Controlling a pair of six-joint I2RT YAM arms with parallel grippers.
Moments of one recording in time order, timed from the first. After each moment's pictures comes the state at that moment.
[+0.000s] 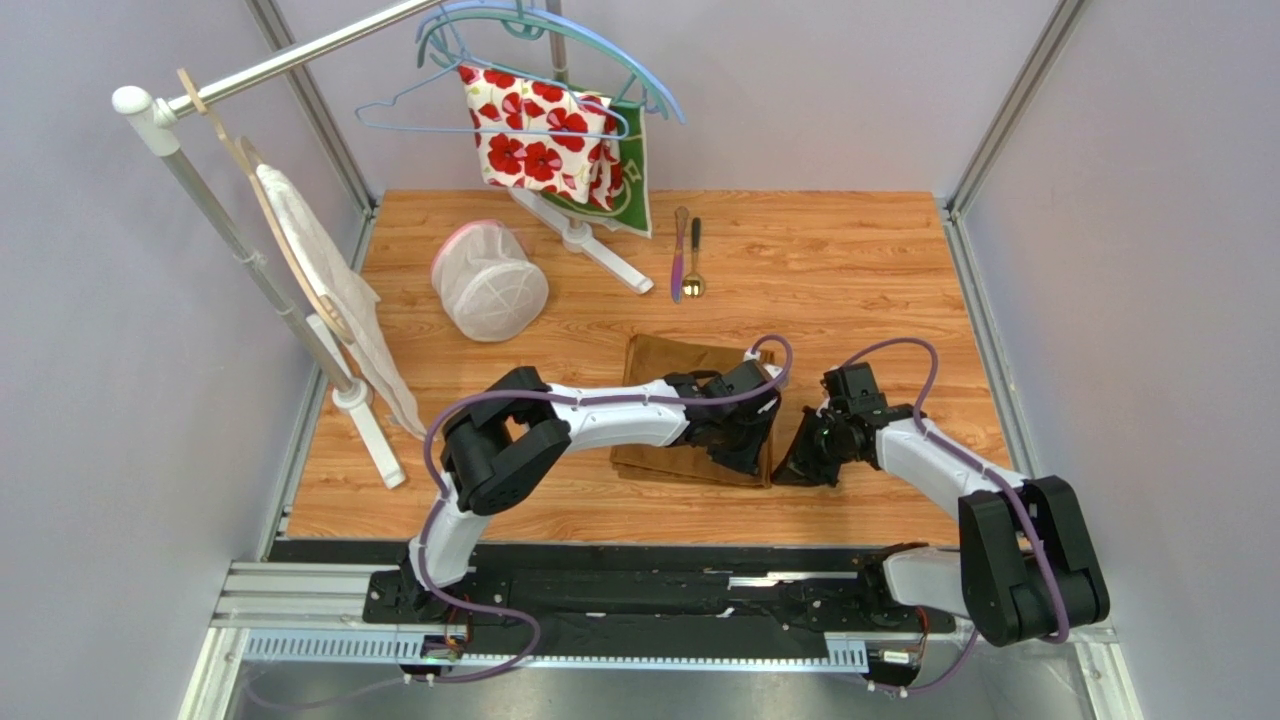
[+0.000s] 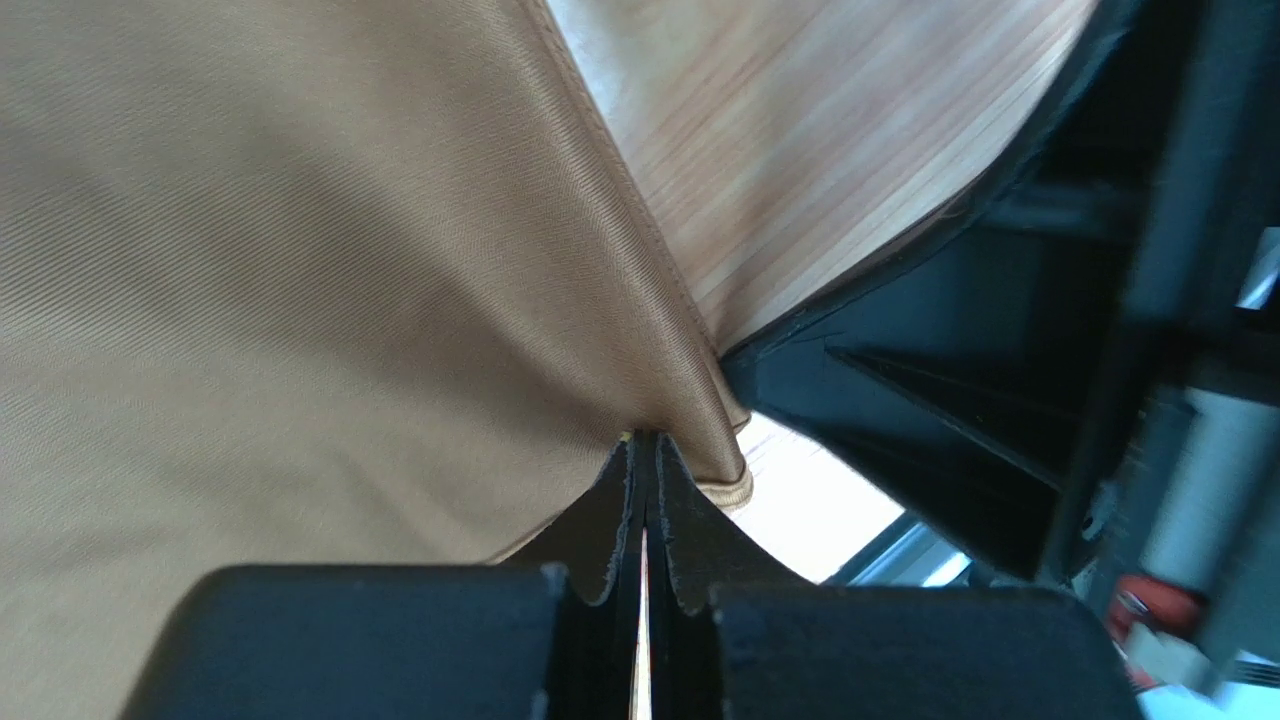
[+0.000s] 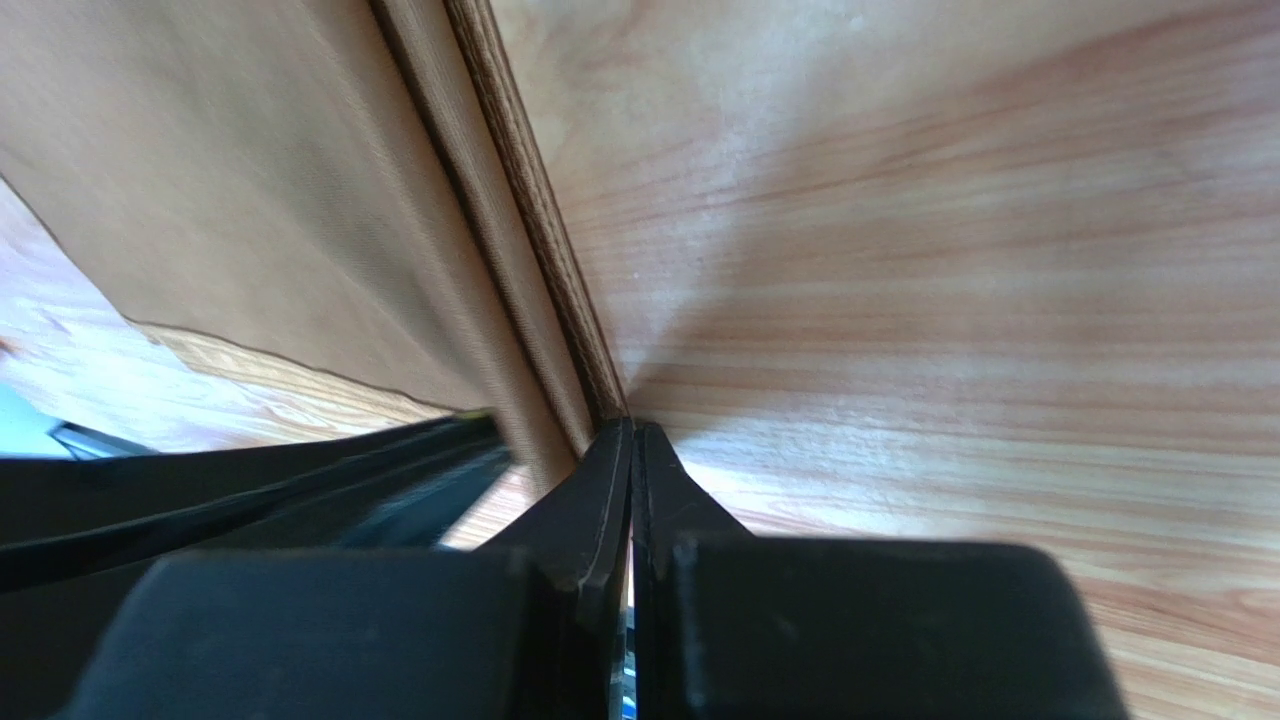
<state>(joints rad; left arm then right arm) -1.11 2.07 1.45 -0.36 0.10 -0.62 0.23 1.26 0.51 -0.45 -0.34 0.67</state>
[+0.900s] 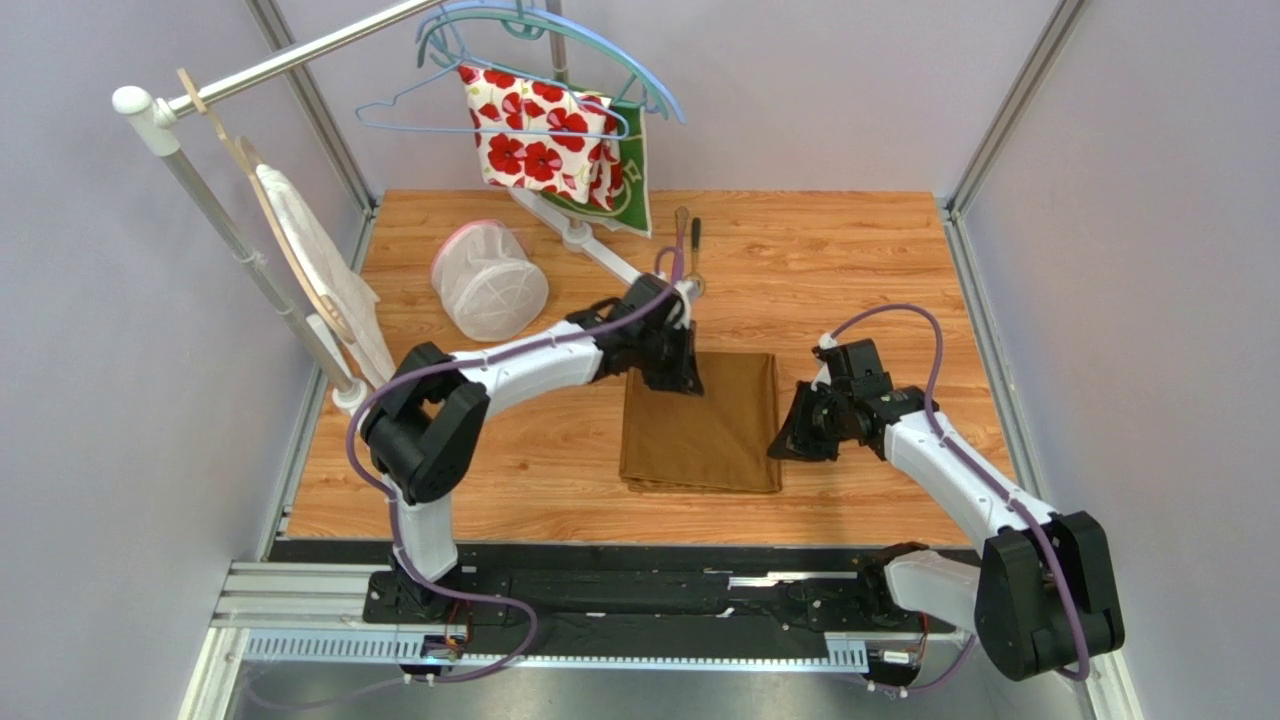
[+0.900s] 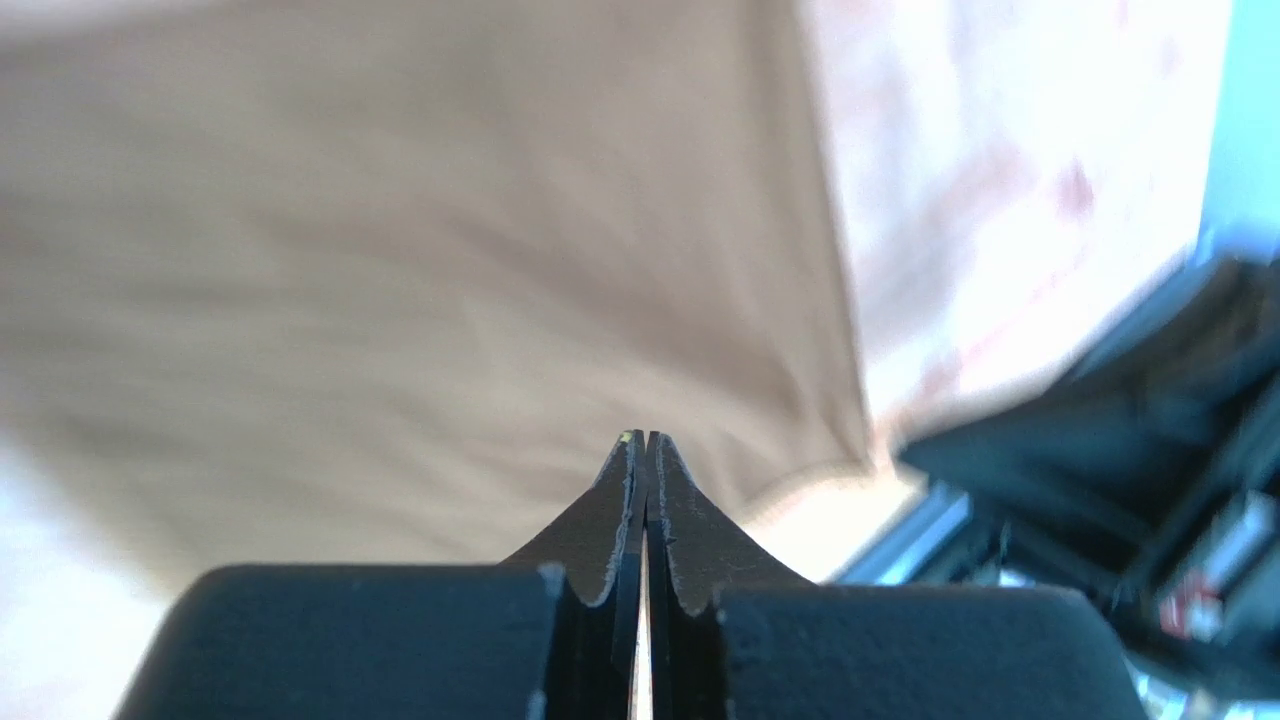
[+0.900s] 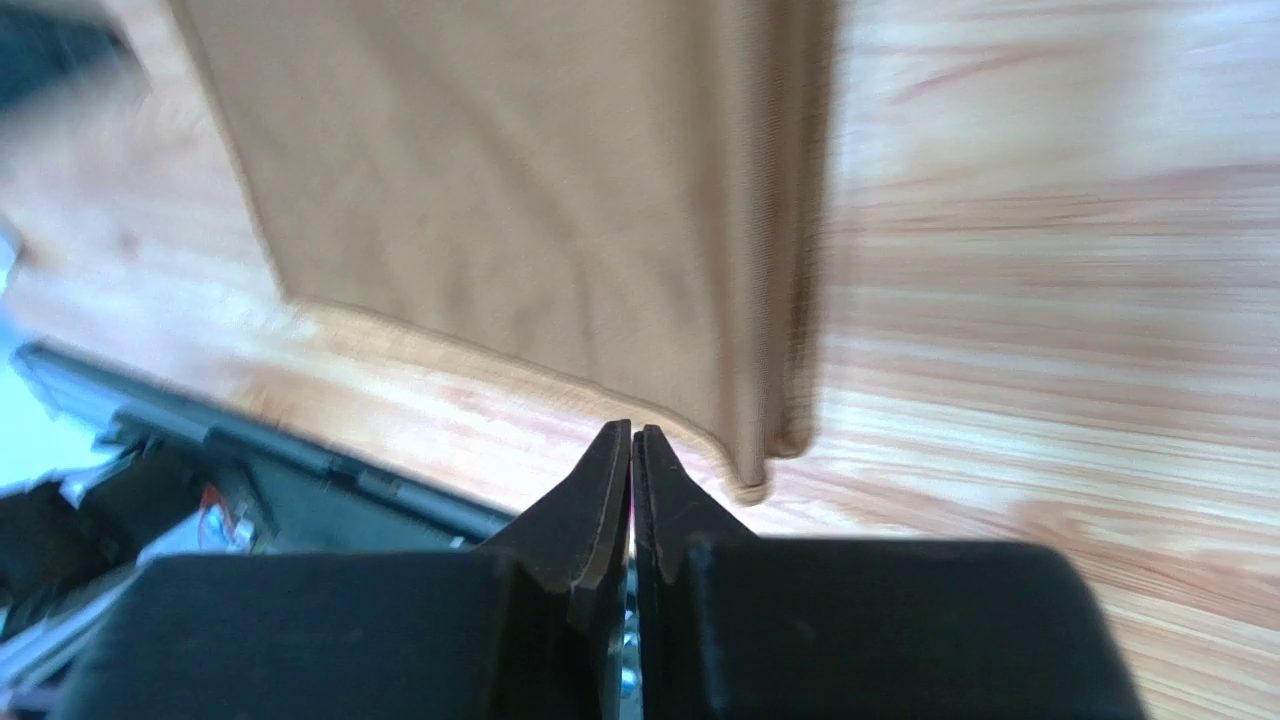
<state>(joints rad) -0.79 1.86 1.31 -0.29 0.27 -0.62 0.27 1.16 0.65 -0.56 -0.32 0.58</state>
